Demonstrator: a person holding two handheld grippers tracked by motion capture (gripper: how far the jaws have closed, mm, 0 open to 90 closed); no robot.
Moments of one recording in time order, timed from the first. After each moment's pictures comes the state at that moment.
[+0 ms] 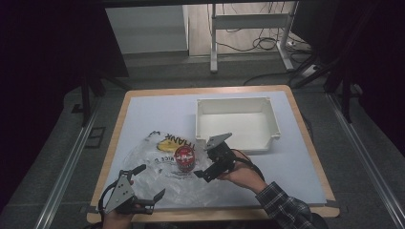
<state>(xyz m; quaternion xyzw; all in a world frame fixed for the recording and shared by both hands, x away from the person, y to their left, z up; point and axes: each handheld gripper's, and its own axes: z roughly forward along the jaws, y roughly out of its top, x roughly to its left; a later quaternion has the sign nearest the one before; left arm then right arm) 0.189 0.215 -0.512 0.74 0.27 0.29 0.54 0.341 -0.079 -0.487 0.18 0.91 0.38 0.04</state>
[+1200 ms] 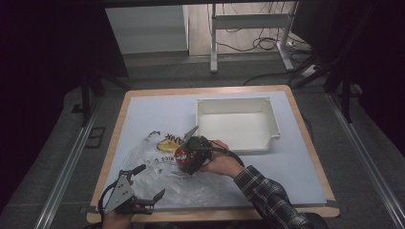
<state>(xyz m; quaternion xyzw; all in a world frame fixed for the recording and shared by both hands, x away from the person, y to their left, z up) 0.189 0.215 -0.512 0.74 0.27 0.29 0.54 0.371 -0.009 -0.495 0.12 0.96 0.26 0.05</state>
